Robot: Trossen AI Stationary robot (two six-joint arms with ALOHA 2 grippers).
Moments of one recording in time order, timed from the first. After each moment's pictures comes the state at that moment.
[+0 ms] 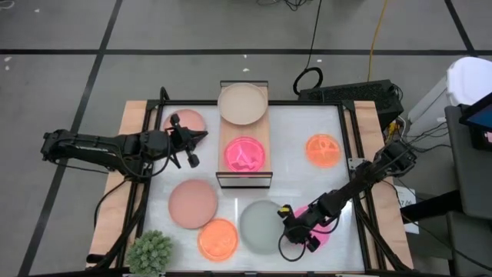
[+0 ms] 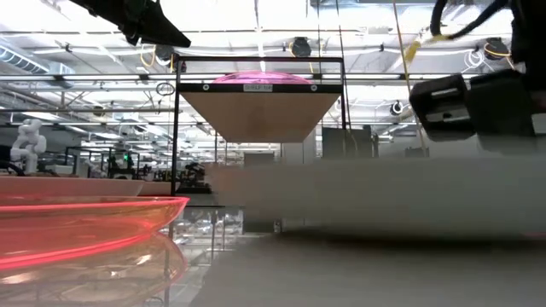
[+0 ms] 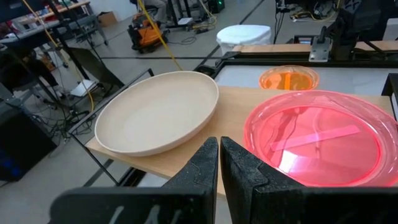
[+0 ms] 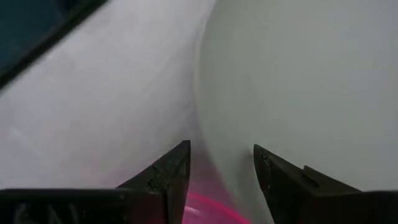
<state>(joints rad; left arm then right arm) -0.04 0.84 0.69 -0.15 -0.54 0.06 0.61 1.68 0.79 -0.04 -0.08 -0.07</state>
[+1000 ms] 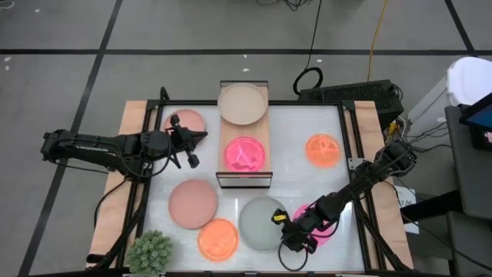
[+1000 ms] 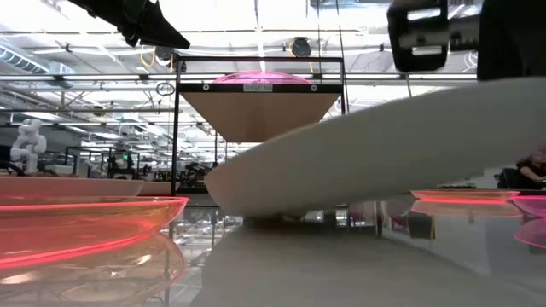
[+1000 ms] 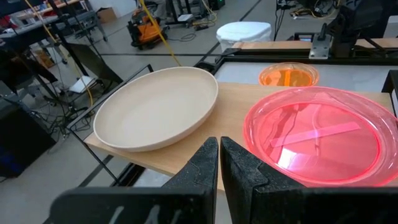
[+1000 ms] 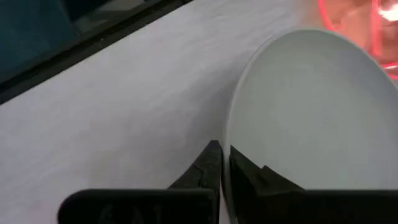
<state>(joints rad) -0.04 0.84 0.69 -0.17 -0.54 0.04 0.62 1.68 0.97 -0.22 -0.02 -0.31</state>
